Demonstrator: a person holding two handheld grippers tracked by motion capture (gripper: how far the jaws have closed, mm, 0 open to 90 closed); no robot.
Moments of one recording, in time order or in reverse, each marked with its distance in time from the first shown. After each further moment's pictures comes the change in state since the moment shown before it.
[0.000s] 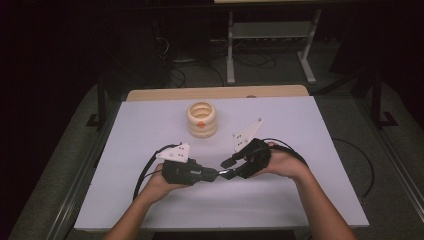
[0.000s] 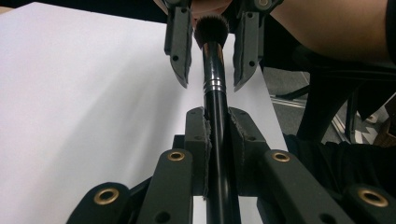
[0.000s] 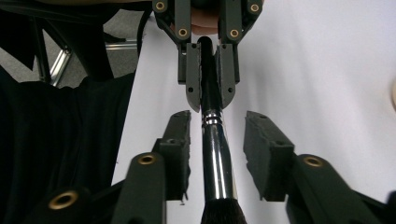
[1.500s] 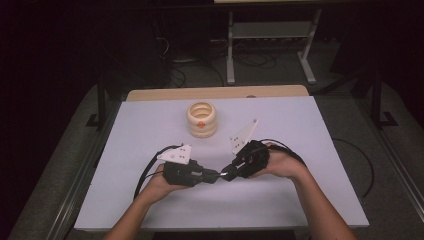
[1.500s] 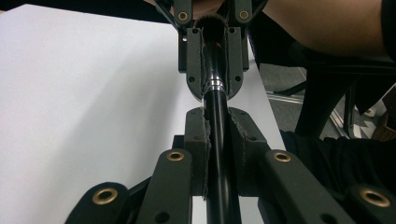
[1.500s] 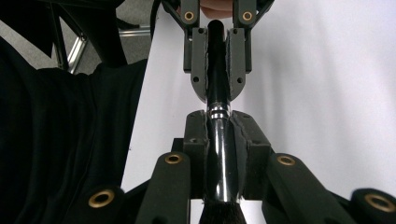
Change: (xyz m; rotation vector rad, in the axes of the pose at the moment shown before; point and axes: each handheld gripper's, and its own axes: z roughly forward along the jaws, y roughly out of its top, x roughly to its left) left arm -0.002 0.000 0.003 0.009 -0.015 0.026; right arm -0.002 0.000 0.006 0.056 0.060 0.006
